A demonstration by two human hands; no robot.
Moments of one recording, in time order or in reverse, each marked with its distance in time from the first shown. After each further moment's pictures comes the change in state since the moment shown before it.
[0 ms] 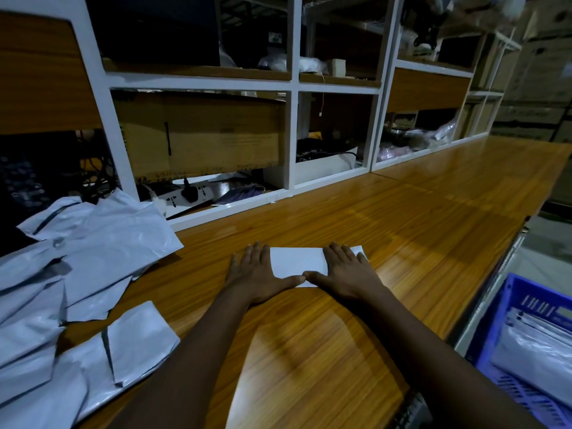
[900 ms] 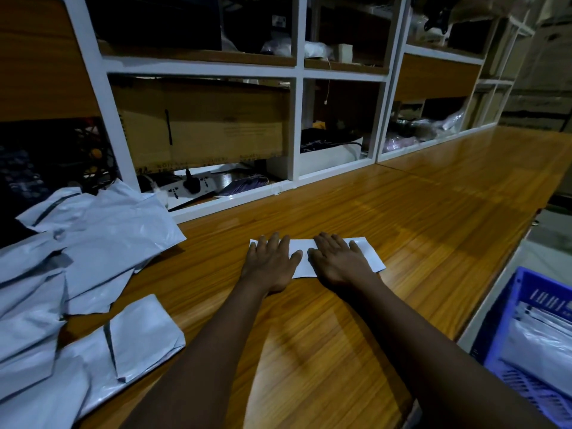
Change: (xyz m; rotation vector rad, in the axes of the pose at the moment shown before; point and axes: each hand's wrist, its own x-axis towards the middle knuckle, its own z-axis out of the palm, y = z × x) left_hand 0.010 0.016 0.003 0.039 0.081 0.111; right_hand 0.014 -0.016 0.009 -0.127 0.107 -0.185
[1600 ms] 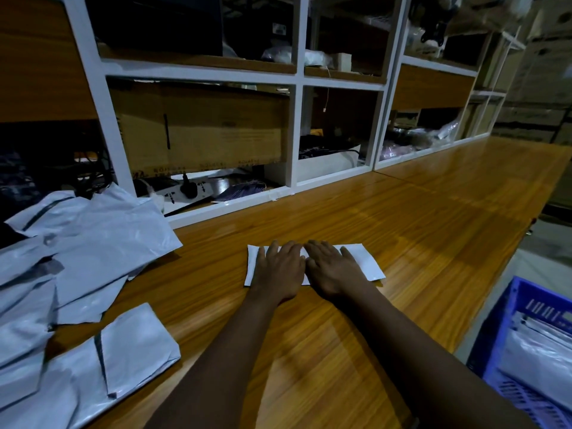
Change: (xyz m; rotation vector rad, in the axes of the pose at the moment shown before) left_hand 0.002 0.016 0.007 0.056 0.192 0.128; right_hand 0.007 -0.005 0.006 0.053 0.097 -0.080
